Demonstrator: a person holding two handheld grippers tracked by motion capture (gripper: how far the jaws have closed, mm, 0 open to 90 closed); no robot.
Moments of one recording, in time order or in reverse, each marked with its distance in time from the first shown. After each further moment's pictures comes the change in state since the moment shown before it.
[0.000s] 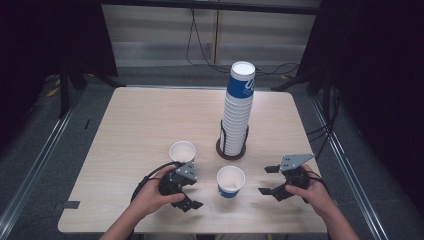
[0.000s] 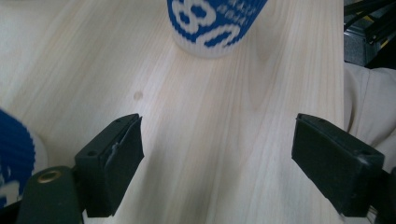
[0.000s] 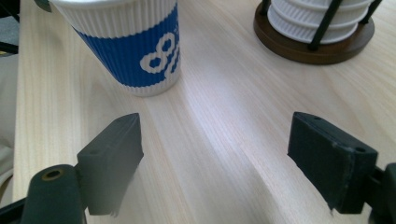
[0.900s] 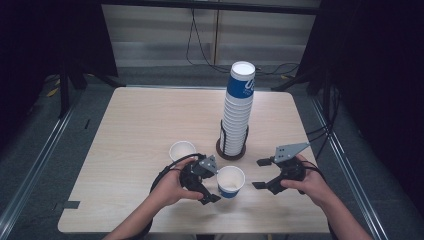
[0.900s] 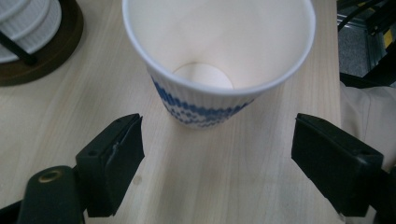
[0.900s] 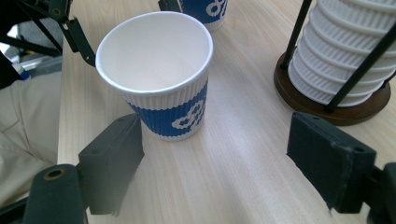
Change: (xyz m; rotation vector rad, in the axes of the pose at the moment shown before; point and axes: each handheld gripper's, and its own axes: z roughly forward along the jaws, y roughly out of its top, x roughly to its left) left arm -0.005 0.057 0.018 0.028 -0.013 0.073; right arm 0.005 0.044 -0.005 -0.027 0.080 -0.051
